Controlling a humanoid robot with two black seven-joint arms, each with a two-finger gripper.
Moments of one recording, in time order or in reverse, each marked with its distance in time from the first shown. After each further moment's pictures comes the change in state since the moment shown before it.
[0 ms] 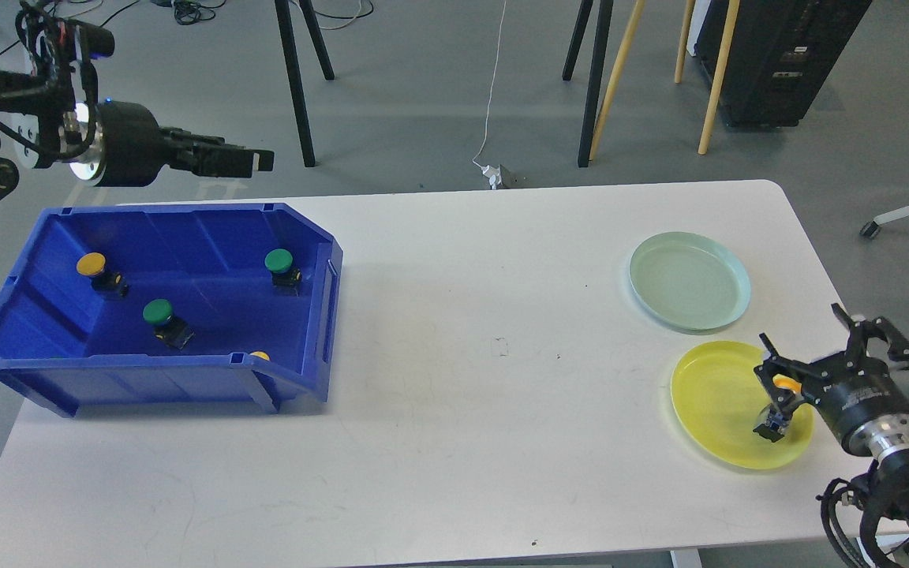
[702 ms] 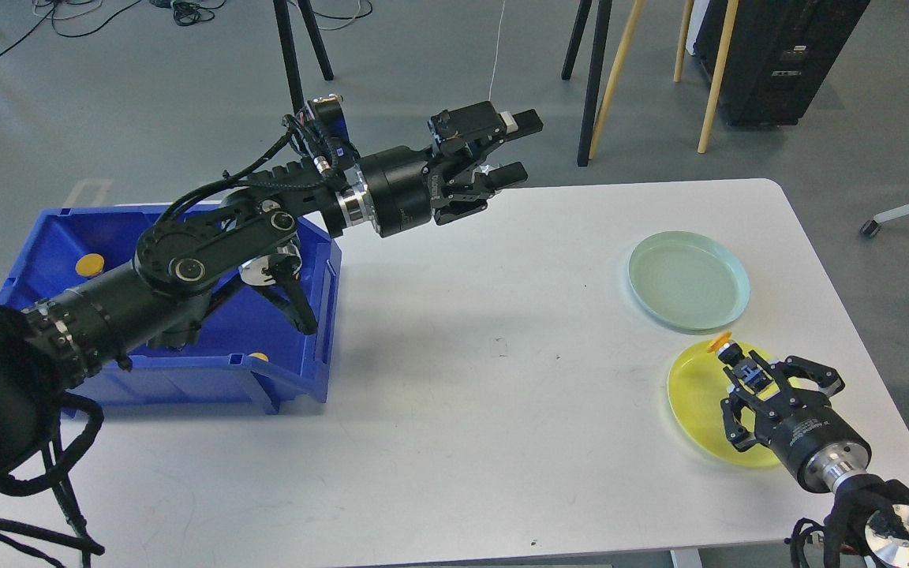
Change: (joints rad) left arm 0.111 -0.575 -0.169 0.085 -1.083 0.000 0.000; right arm -0.099 0.027 -0.195 0.017 -0.001 -0.153 -0.012
